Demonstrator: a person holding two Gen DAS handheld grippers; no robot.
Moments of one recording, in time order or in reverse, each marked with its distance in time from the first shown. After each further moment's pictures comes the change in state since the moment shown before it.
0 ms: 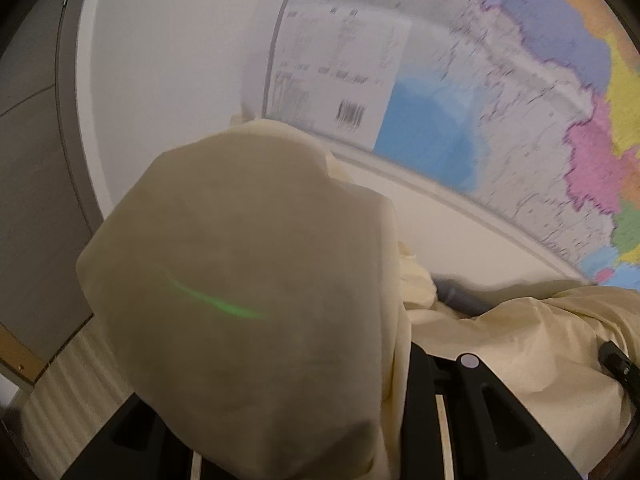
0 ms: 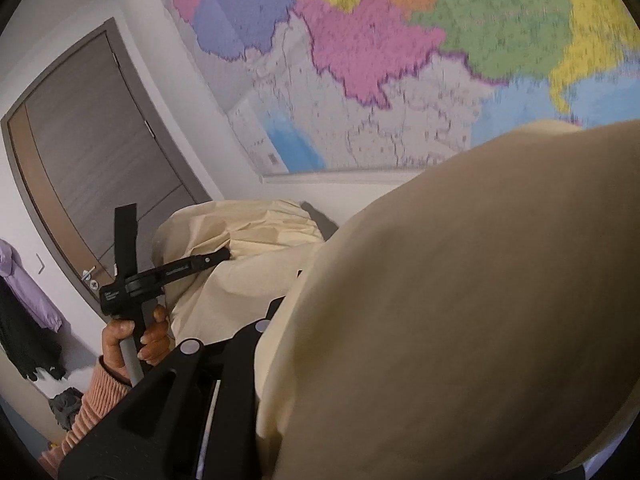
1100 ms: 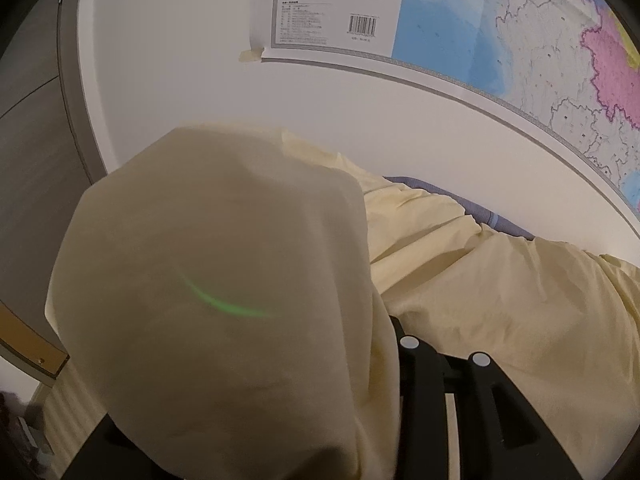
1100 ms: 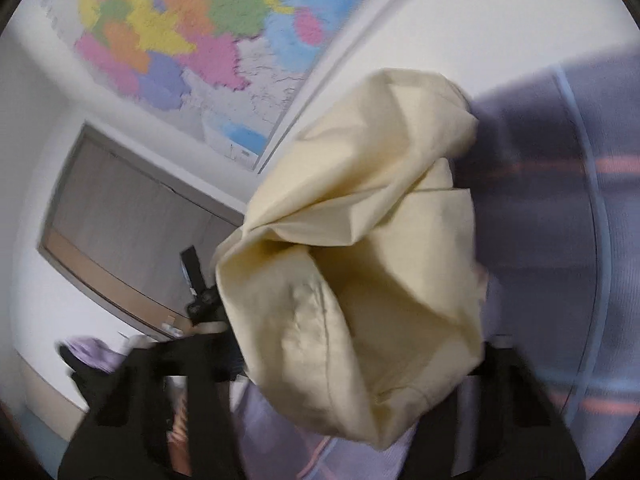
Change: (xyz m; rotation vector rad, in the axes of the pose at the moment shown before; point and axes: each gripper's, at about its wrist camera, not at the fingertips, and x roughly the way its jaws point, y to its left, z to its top) left arm 0.034 0.003 -0.056 0.062 0.077 0.095; right arm -0.067 -0.092 -0.067 0.408 0.042 0.200
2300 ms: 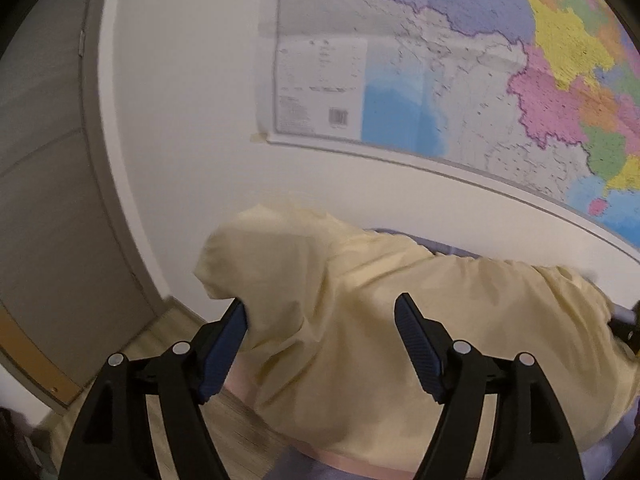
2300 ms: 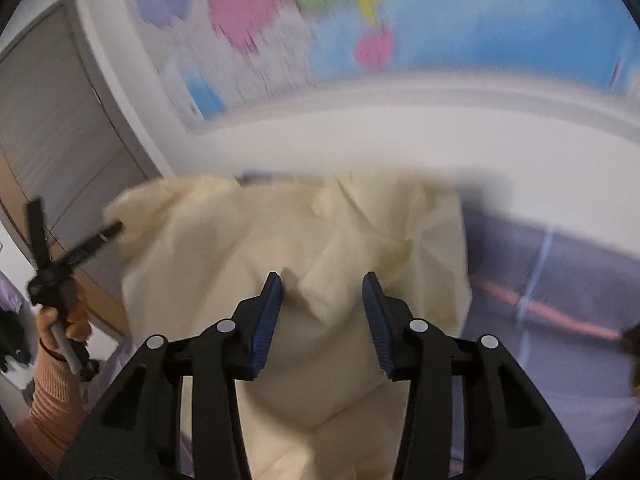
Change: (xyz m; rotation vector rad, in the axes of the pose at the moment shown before) left arm -0.110 -0.010 -0.034 0.057 -0.246 0.066; right arm 0.056 0.031 0.026 -0.361 0.060 -0.447
